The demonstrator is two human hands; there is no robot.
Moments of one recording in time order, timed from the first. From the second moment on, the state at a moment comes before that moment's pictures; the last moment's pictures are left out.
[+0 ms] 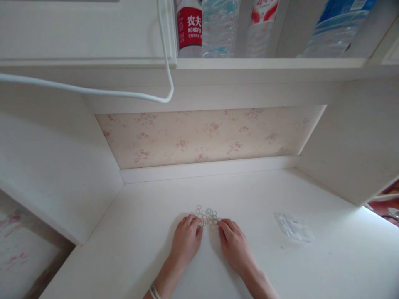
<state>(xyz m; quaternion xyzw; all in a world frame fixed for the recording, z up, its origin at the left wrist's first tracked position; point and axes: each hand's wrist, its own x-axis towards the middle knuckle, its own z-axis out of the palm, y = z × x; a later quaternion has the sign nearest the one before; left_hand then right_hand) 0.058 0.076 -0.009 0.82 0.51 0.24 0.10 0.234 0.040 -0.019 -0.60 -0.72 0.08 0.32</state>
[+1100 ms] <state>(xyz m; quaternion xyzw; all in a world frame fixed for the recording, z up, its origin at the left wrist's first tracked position) 0.070 0.063 -0.018 0.82 0.55 0.15 0.06 0.226 0.027 -0.020 -0.59 -0.74 0.09 0.30</state>
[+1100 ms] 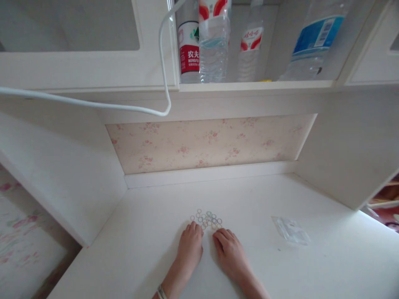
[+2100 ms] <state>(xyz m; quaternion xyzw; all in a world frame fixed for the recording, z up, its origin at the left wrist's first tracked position) 0.030 0.001 -0.015 0.83 0.45 0.26 0.22 0.233 0.027 -0.028 -0.65 -0.69 0.12 0.30</state>
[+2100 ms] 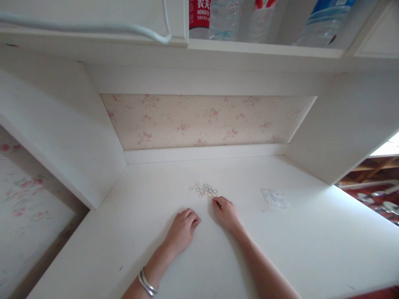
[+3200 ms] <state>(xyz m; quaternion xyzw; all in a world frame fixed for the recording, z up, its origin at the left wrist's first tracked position) 0.018 0.017 -0.017 0.71 0.48 0.35 0.37 0.227 0.023 -0.031 -0.66 -0.70 0.11 0.24</state>
